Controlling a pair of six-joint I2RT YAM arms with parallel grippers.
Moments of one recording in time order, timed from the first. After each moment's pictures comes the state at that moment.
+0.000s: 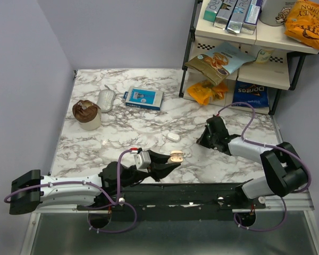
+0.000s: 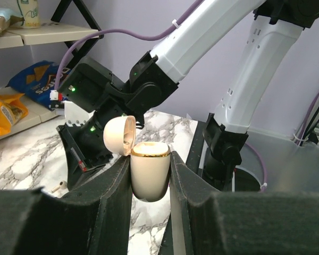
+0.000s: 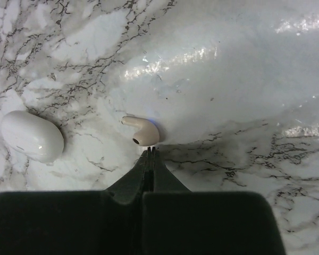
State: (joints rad) left arm -1.32 0.84 0.25 0.91 -0.07 -0.11; right arm 0.45 1.43 0.57 0.01 0.05 0.76
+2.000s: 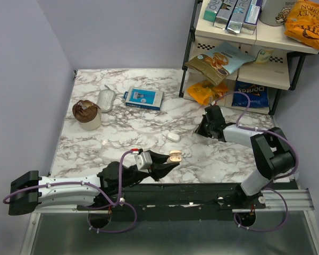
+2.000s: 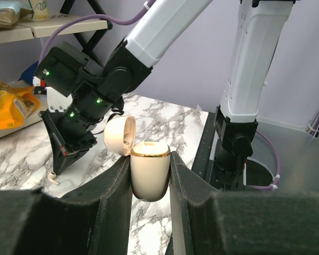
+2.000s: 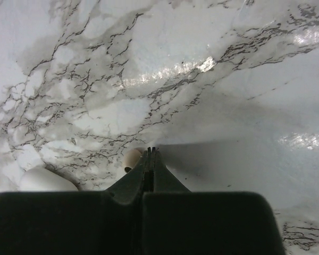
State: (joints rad) left arm -1.32 0.81 0.25 0.84 -0.09 -0.08; right arm 0.38 1.63 0.76 0.02 0.03 0.68
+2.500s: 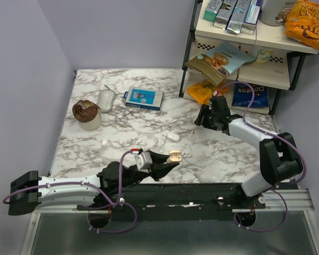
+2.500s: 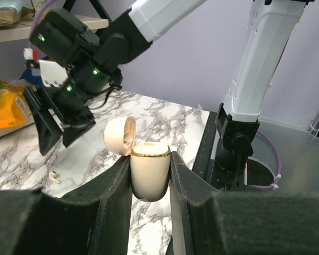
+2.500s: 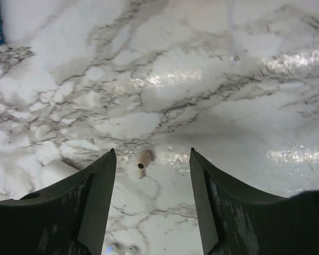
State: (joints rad) left arm -1.32 0.81 0.25 0.84 -0.10 -0.08; right arm 0.34 1.56 0.88 -0.15 0.00 0.55
